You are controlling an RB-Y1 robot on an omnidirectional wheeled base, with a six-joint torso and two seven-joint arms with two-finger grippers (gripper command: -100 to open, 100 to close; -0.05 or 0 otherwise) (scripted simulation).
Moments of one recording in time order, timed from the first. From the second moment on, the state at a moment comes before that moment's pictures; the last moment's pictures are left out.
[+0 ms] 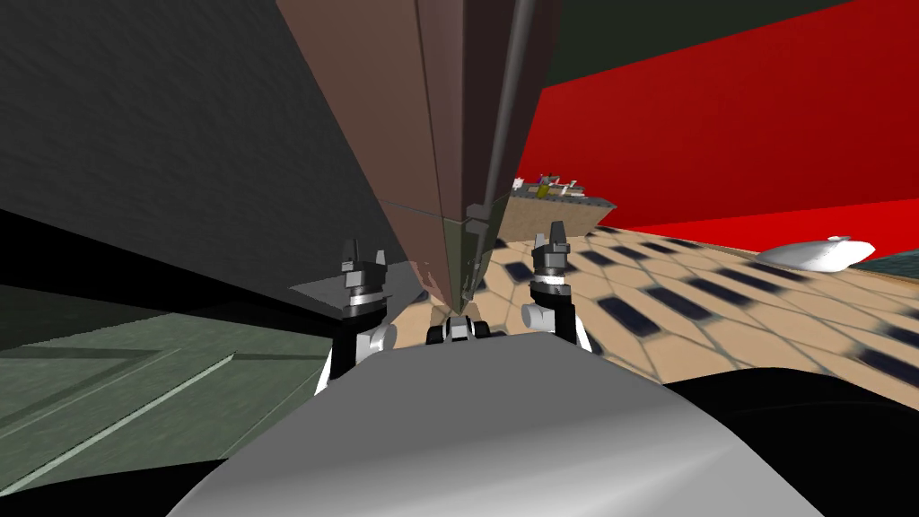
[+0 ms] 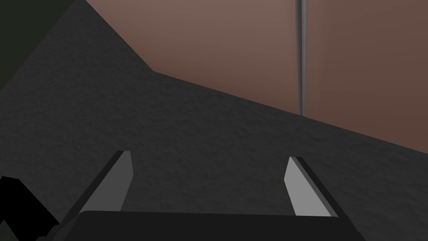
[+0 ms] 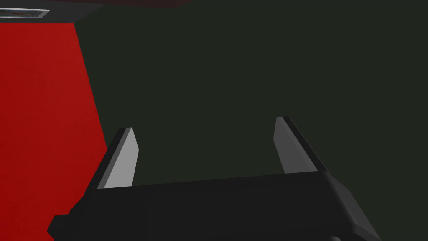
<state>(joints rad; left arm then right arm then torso) 0.52 0.07 -0.05 -2.34 0.11 -0.34 -0.01 0.47 0.03 -0.06 -2.38 0.09 -0.37 0.14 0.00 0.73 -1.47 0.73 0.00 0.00</state>
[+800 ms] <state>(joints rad) 0.45 0.16 -0.05 -2.39 0.13 -0.13 0.03 0.47 0.03 -0.06 -2.38 0.09 -0.37 0.14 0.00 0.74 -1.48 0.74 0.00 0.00</state>
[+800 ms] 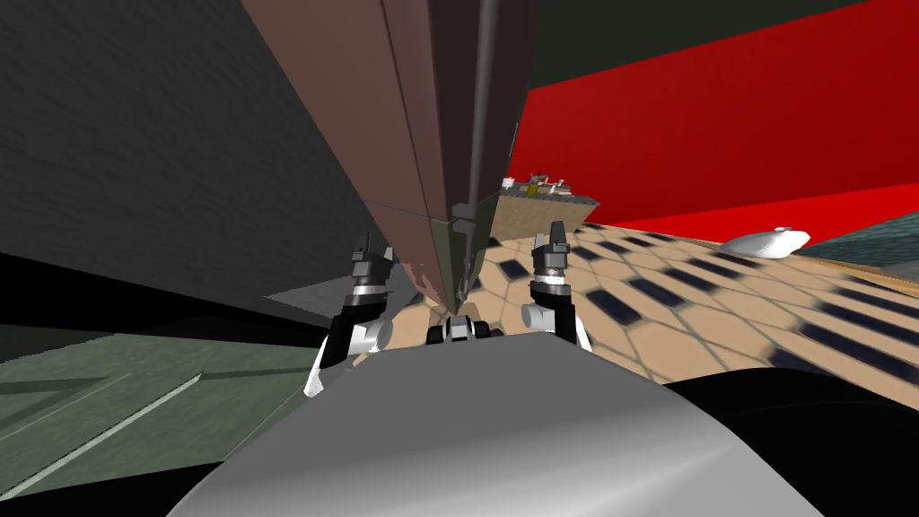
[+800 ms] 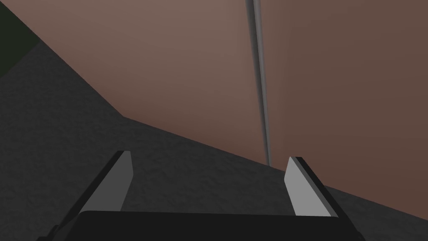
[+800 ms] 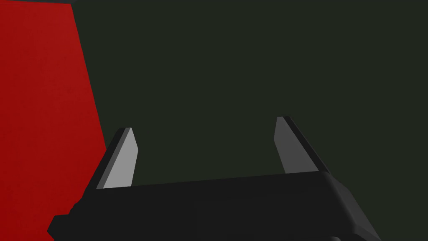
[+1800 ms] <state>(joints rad) 0.36 0.19 -0.04 -2.42 0.15 0.12 0.07 0.47 0.03 -0.06 -2.38 0.09 -0.37 0.14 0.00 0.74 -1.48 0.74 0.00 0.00</state>
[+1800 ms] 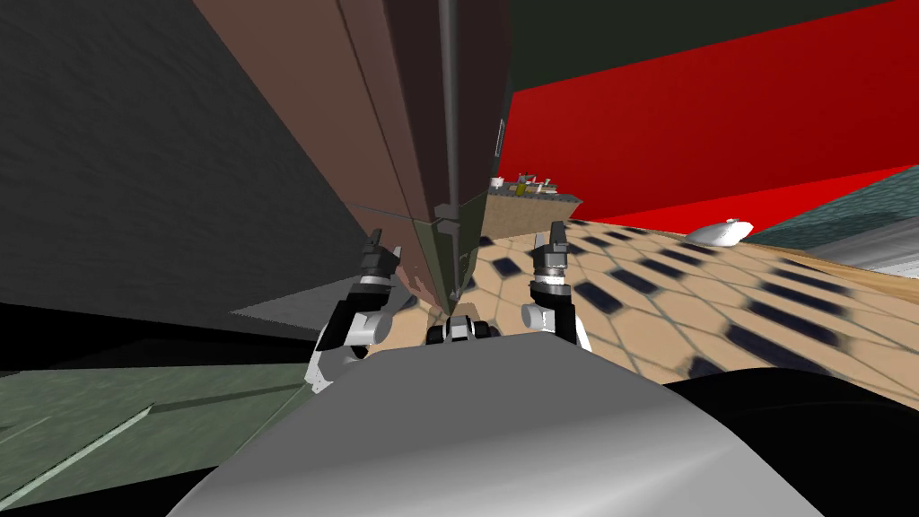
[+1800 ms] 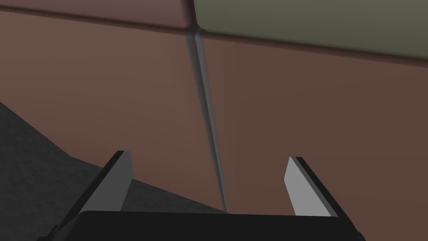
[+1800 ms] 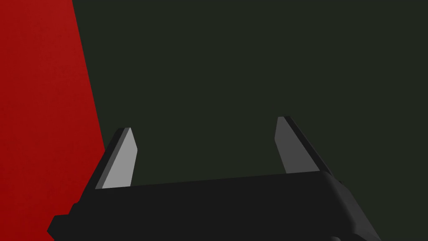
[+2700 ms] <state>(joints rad) 0.28 0.23 -0.04 -2.41 0.18 0.33 0.12 0.47 0.03 -0.06 -2.38 0.09 -0.37 0.14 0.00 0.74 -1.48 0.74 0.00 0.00</state>
